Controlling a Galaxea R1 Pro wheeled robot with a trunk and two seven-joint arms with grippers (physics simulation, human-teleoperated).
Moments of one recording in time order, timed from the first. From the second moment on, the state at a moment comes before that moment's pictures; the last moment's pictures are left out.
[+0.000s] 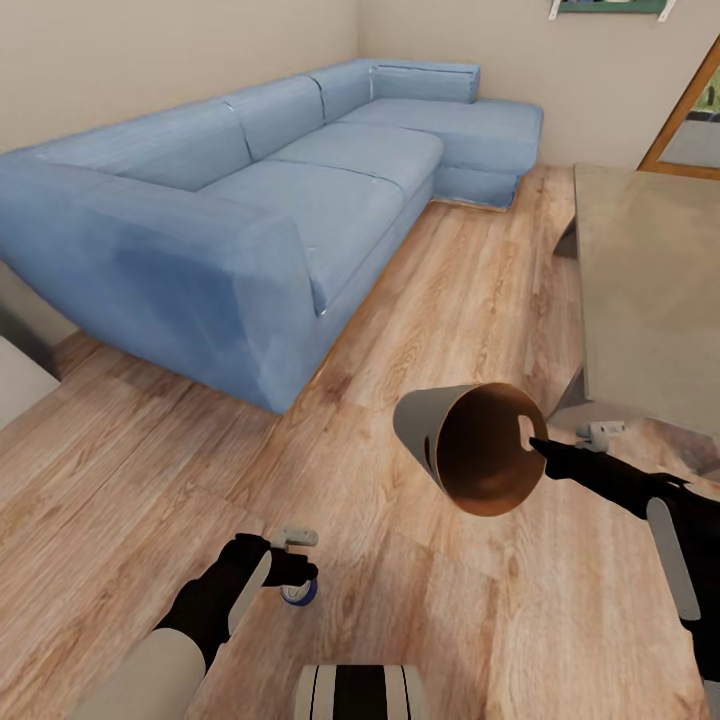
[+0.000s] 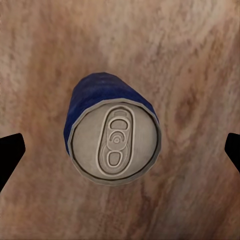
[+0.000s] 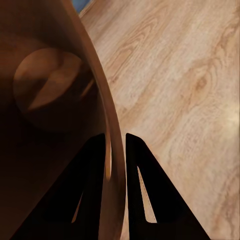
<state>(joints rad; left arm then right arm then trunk) -0.62 -0.06 -0.20 -0.74 0.14 0.76 -0.04 -0.47 -0.27 -0.26 -1.58 -0.16 0.73 0.55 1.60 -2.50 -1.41</state>
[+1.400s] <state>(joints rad) -0.62 -0.06 -0.20 -0.74 0.14 0.76 -0.04 -0.48 -0.26 -0.23 -1.58 -0.10 0.74 0.55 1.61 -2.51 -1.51</state>
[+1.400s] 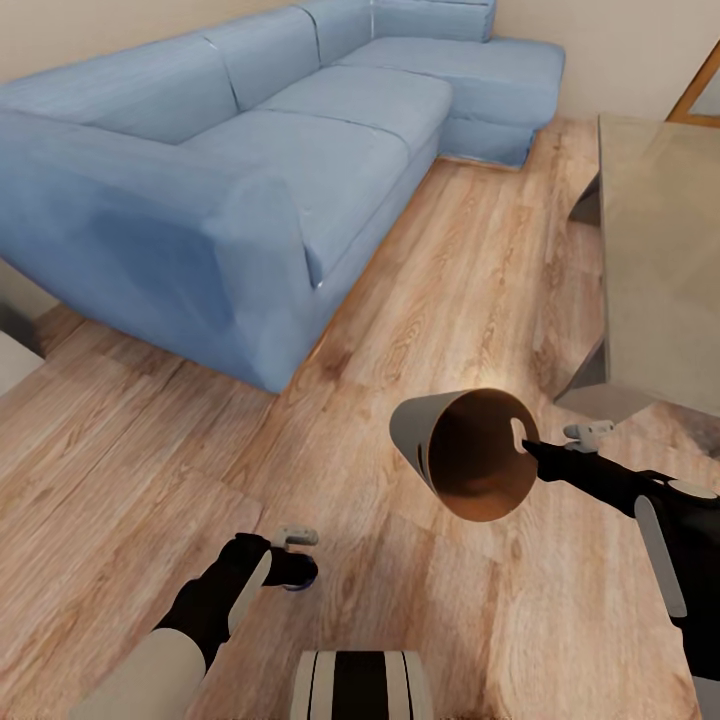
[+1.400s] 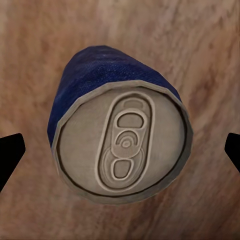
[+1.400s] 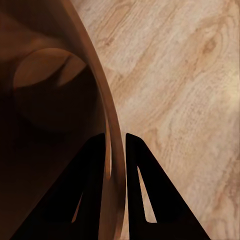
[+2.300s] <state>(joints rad) -0.62 -0.06 -0.20 -0.74 0.15 0.76 -0.04 -0.47 -0.26 -0.22 -1.58 -0.10 0.74 0.55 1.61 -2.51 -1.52</state>
